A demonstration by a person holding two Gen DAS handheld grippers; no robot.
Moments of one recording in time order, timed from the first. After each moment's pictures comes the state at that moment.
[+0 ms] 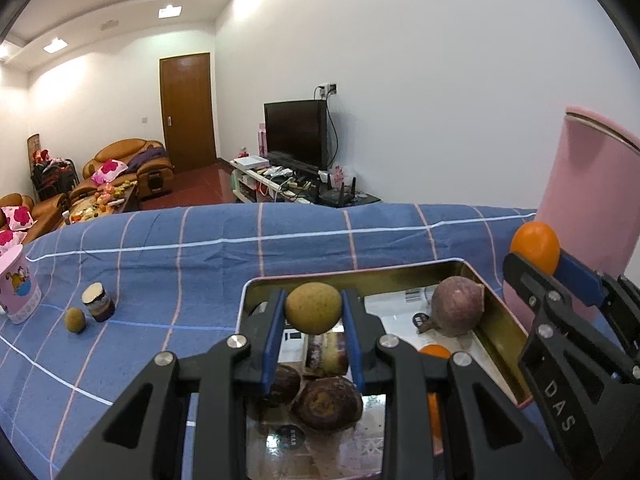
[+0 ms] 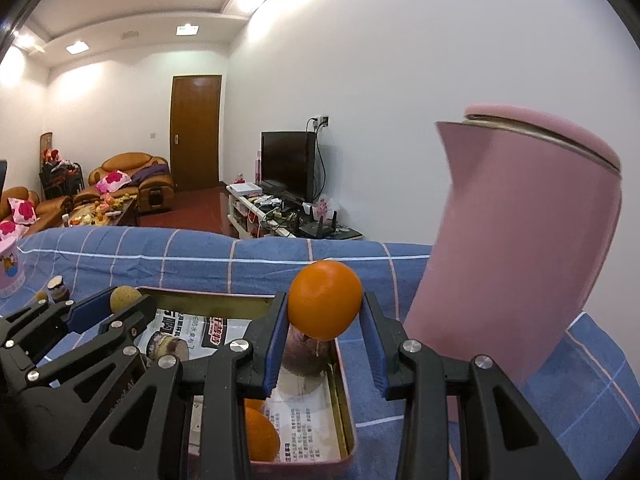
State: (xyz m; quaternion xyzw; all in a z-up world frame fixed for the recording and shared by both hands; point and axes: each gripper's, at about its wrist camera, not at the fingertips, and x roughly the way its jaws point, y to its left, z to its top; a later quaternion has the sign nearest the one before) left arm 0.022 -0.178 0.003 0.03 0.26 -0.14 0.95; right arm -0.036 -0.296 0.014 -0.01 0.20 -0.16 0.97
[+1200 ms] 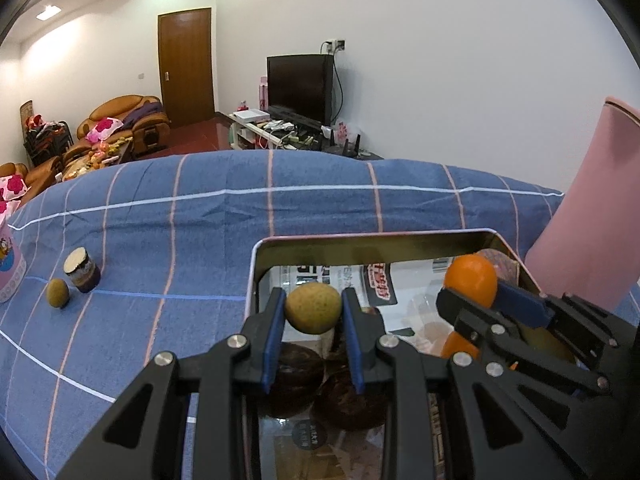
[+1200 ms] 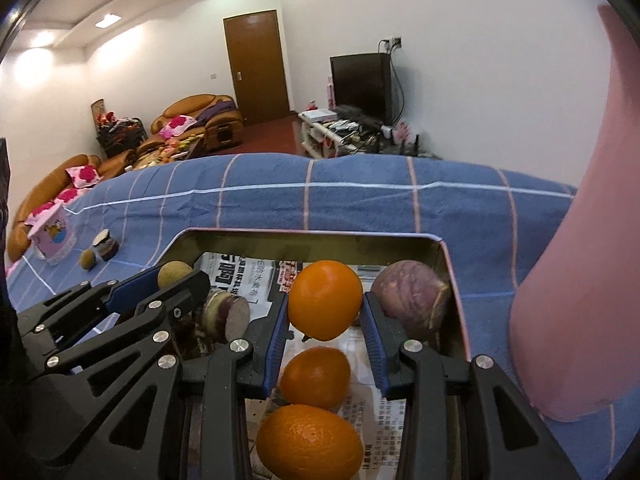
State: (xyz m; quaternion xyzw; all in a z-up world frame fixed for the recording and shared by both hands) left arm 0.052 -0.175 -0.017 0.02 0.34 -0.14 0.93; right arm 0.025 -0.293 -0.018 0.05 0.34 0.00 0.94
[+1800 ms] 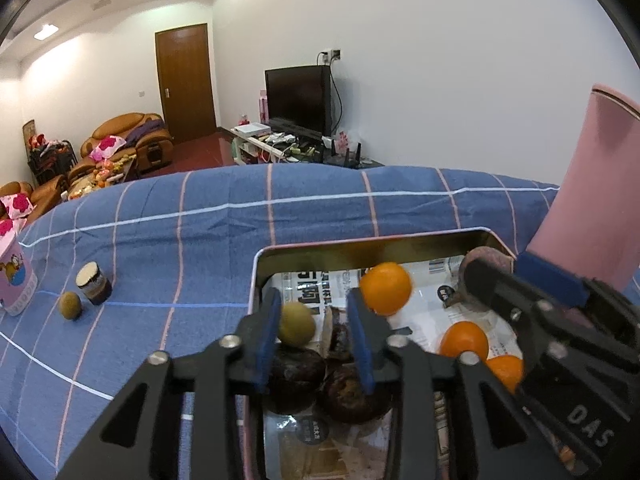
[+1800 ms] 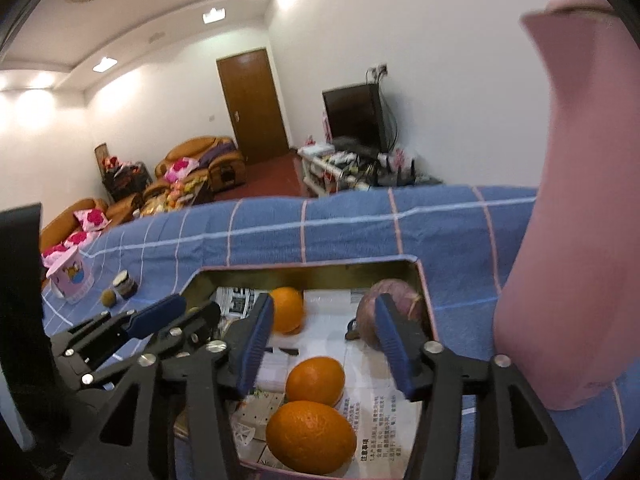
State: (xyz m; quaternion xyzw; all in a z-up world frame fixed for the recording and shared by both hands) left arm 0.038 -0.179 -0.012 0.05 0.31 -0.14 0.94; right arm -0.008 -0.306 -0.003 0.09 0.27 -0.01 0.96
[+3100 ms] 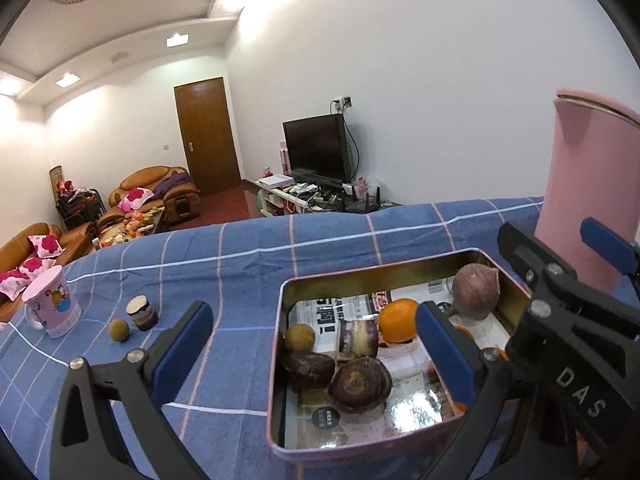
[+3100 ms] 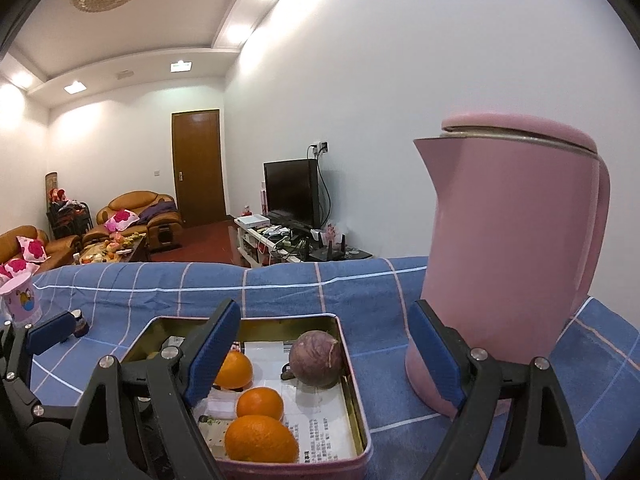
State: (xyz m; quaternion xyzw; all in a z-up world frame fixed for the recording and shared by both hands) left arm -0.011 -0.174 0.005 0.08 0.21 -0.10 0.97; right arm -0.060 -0.297 0.023 0.03 0.14 -0.14 0.98
